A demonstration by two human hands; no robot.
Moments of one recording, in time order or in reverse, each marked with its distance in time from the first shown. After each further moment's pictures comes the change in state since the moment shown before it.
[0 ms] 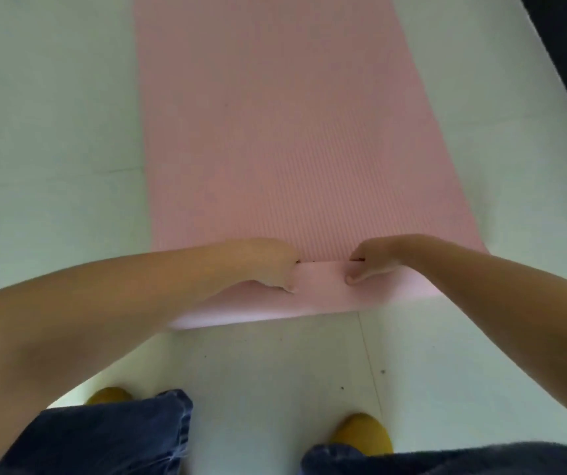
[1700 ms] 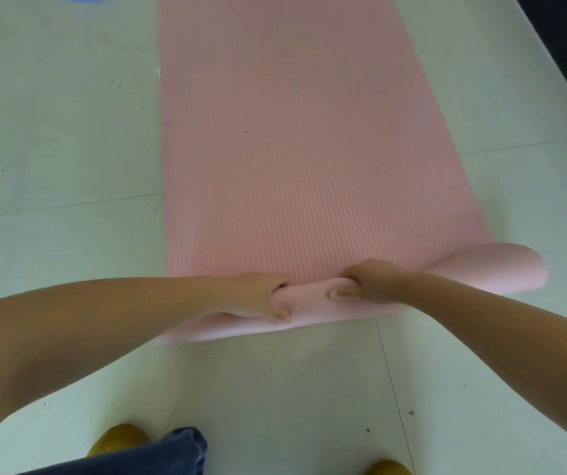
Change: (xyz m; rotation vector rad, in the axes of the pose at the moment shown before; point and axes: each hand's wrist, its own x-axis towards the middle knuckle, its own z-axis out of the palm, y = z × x) left_hand -0.007 -0.062 0.028 -0.303 -0.039 -0.027; right_hand 0.020 -0.035 0.001 -0.034 0.301 -0.128
